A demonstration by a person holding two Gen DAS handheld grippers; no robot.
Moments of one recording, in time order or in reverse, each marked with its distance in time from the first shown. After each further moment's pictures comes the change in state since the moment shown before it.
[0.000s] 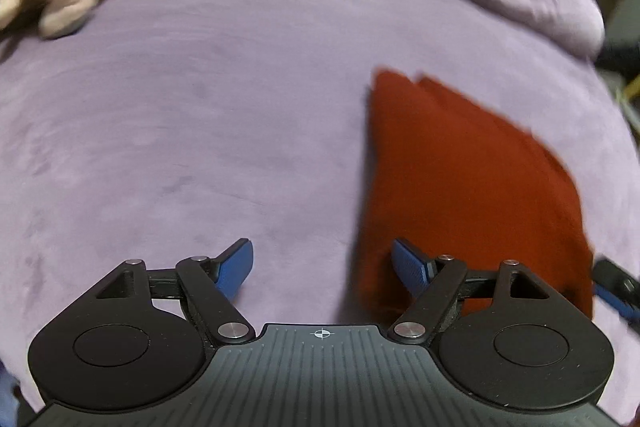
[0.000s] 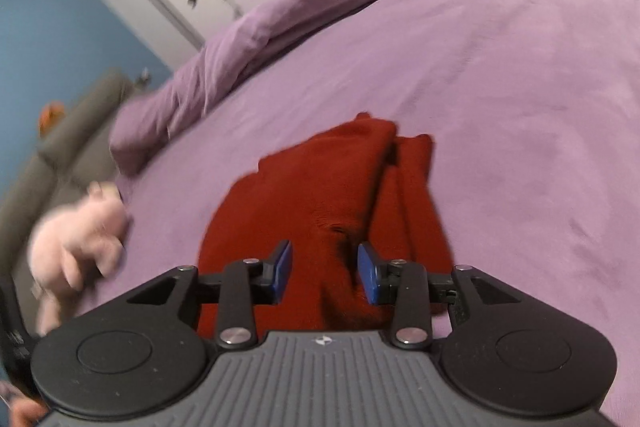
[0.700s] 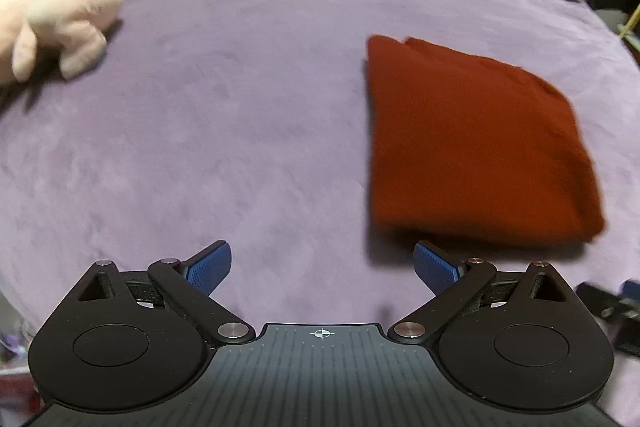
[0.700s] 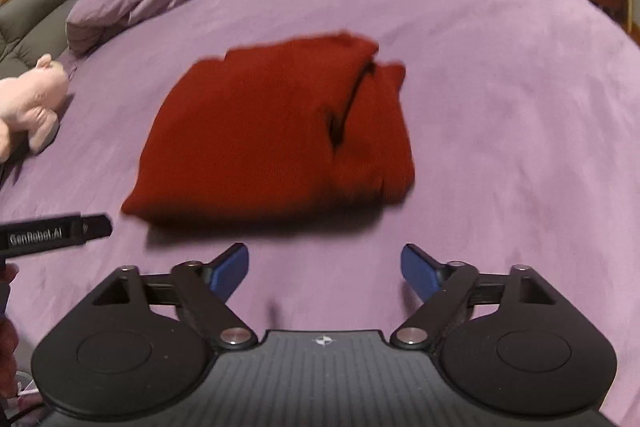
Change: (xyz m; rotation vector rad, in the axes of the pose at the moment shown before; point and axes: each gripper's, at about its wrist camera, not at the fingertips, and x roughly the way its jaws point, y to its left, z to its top) left arm -0.050 -0.004 -0.037 0.148 0.007 0.081; right arm -0.038 0.025 -0.049 -0.145 0.195 -0.201
